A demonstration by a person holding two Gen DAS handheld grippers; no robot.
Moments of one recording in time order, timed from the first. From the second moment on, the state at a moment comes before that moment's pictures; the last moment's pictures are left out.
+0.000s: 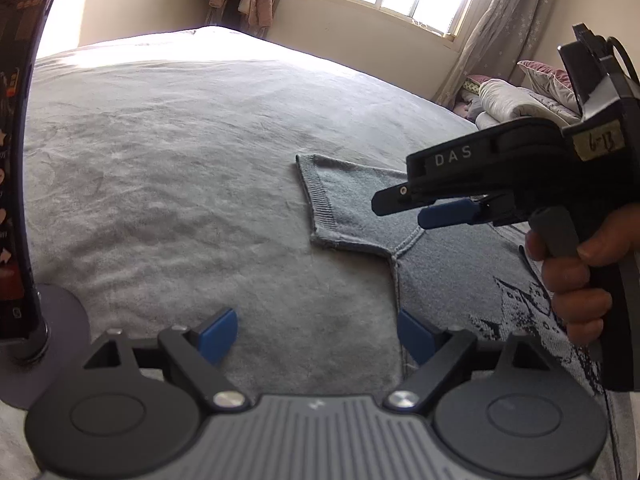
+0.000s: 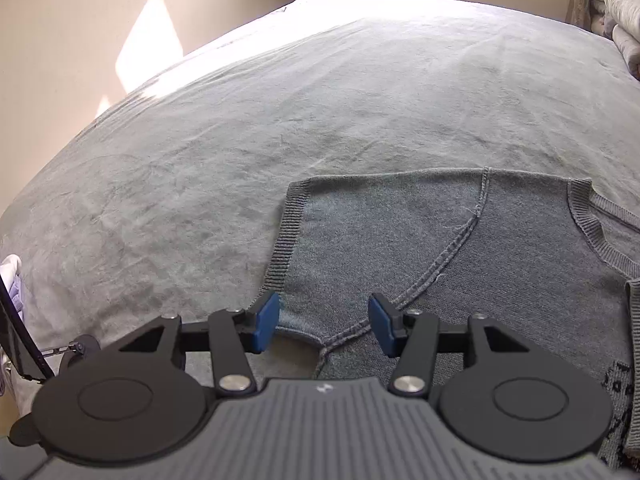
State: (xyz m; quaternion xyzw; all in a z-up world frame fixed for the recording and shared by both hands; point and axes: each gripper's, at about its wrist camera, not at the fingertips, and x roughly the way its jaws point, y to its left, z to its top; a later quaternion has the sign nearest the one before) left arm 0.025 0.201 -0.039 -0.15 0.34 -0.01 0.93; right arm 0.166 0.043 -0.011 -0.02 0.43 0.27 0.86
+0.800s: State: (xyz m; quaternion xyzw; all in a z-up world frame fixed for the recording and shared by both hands) left arm 0.042 0.190 -0.040 -0.16 0.35 -0.08 0.92; right arm 0.196 0.079 -0.026 -0.07 0.41 0.26 0.87
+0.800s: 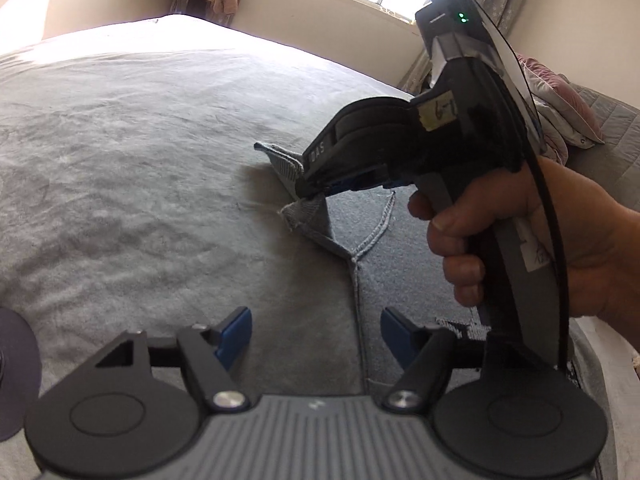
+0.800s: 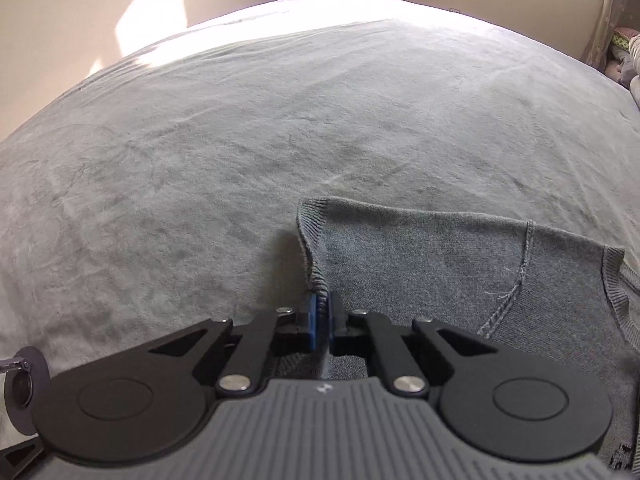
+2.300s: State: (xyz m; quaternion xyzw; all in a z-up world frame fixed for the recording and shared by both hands) left arm 0.068 0.069 -0.041 -0.08 0.38 -0.32 0.86; right arm 0.156 -0.175 -0.042 0.10 0.39 0.16 0.90
